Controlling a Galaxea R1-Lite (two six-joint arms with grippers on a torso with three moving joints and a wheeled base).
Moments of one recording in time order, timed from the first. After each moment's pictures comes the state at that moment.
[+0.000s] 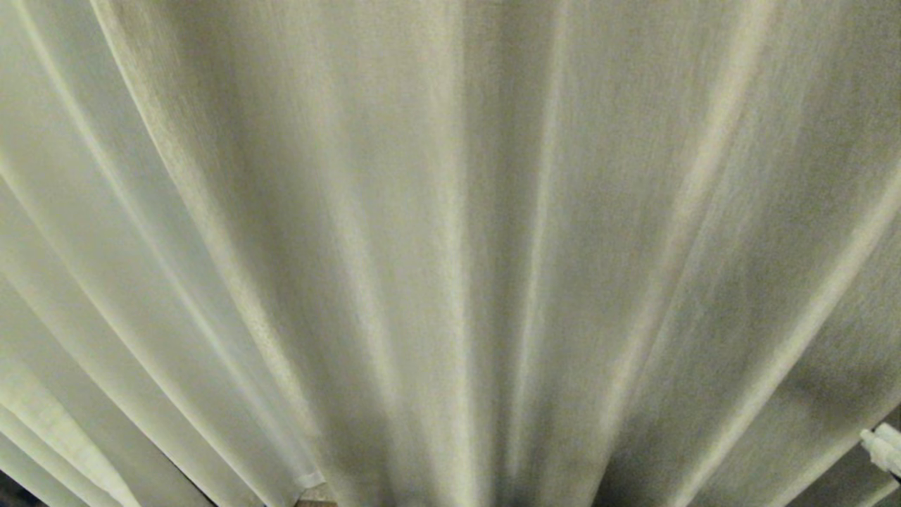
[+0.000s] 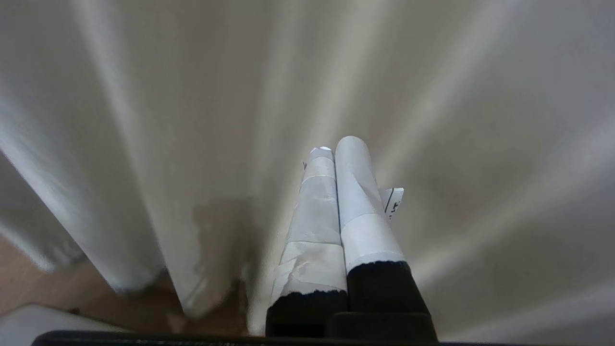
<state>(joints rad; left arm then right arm) 0.00 0.00 0.00 0.00 0.03 -0.03 0.12 0.67 -0.01 -0.53 0.02 -0.26</state>
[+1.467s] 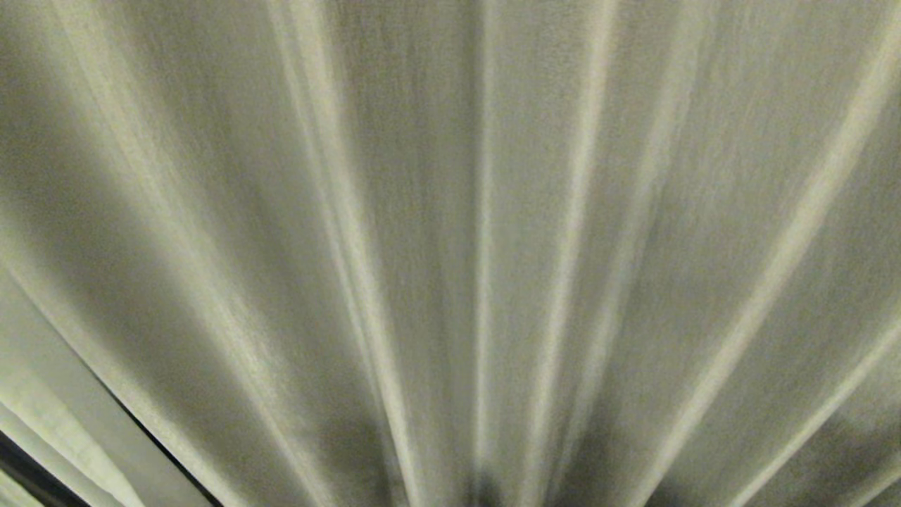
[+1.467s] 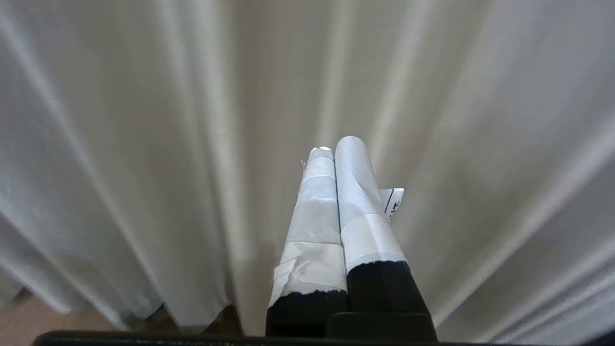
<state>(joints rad) 0.00 0.00 0.00 0.00 0.03 -0.03 0.00 0.03 0.00 0.00 0.03 -0.10</state>
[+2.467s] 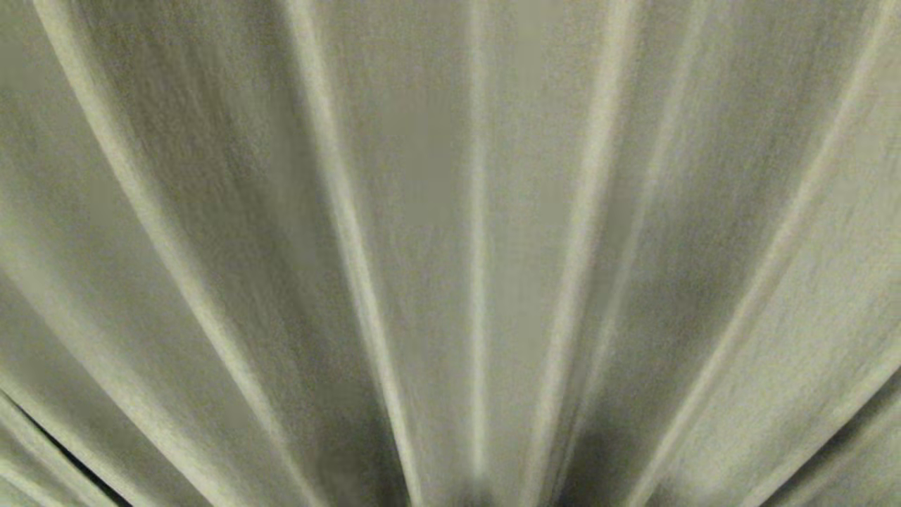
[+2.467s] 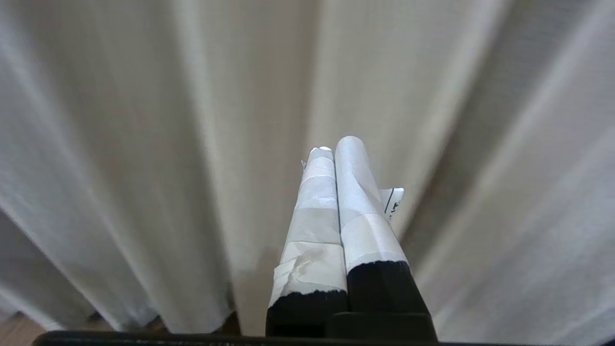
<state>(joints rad) 0.00 0.00 0.00 0.00 0.03 -0.03 0.00 0.00 0.00 0.00 0.03 -0.09</state>
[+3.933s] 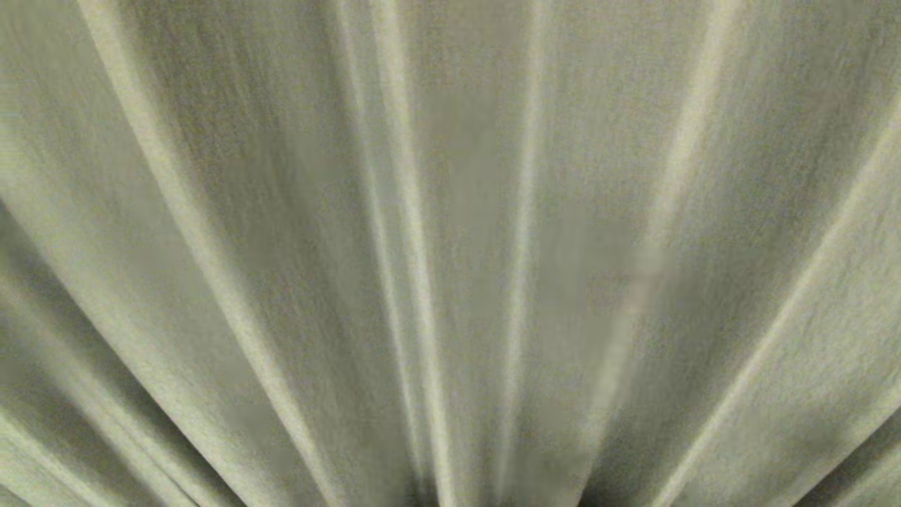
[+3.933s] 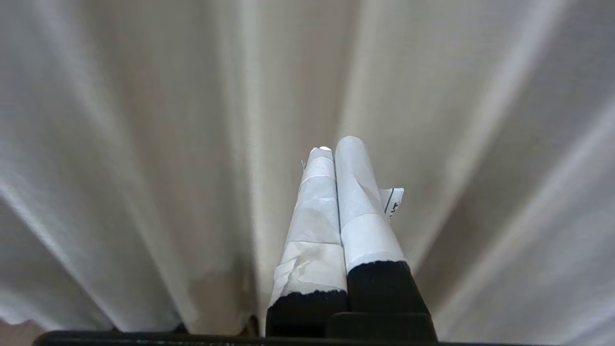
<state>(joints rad) 0.00 0.00 0.00 0.00 0.03 -0.03 0.00 0.00 0.00 0.00 0.03 -0.09</state>
